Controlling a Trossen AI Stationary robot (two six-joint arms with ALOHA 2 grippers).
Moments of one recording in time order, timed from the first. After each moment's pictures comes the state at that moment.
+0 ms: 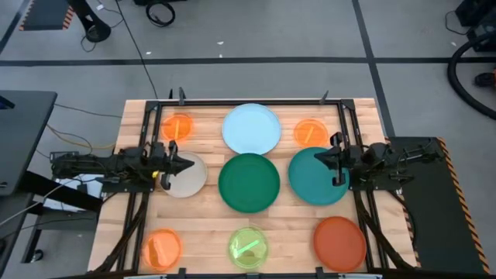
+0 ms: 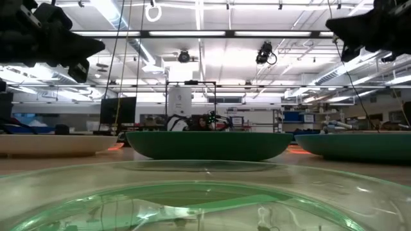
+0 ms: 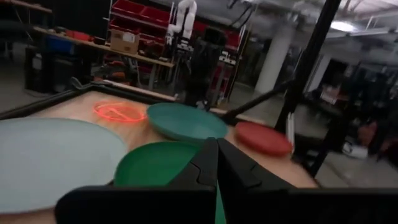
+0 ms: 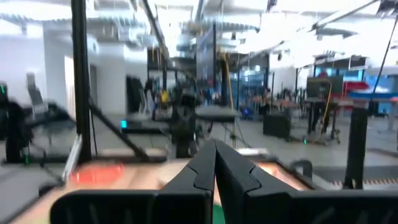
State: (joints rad) left arm -0.03 0.07 0.01 0.15 -0.07 -0.29; right arm 0.19 0.06 0.01 0.35 0.25 -0.09
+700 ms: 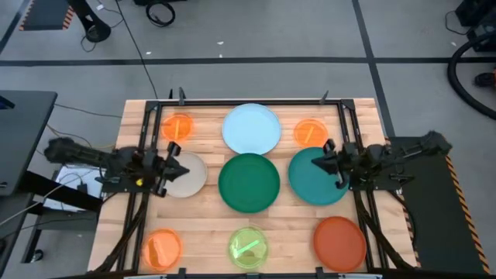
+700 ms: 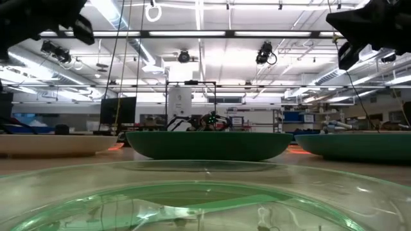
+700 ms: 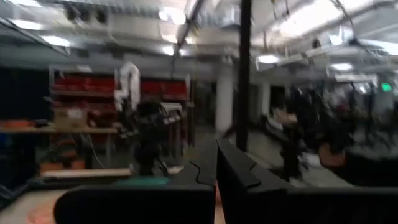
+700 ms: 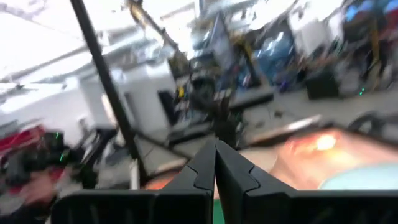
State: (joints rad) left arm -0.22 0.43 0.06 0.73 -0.03 -0.03; right arm 0.28 0.28 0.01 0.51 0.26 0.27
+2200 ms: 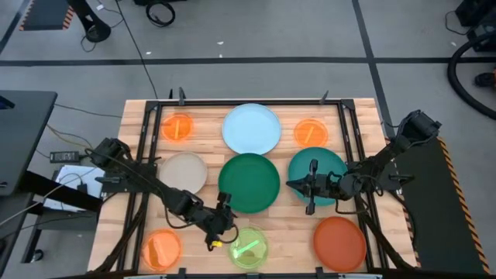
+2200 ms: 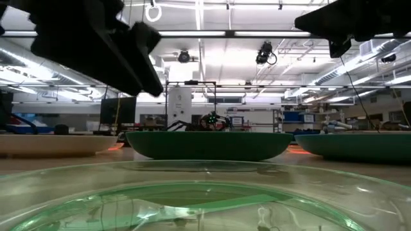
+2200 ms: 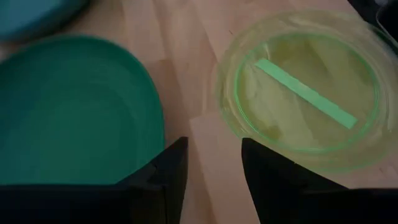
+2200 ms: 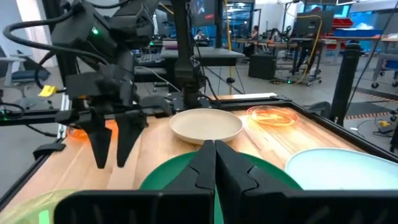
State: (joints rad) left arm -0.55 1.72 0.97 -0.06 -0.33 -0.11; right arm 0.61 1.26 0.29 0.97 0.79 0.00
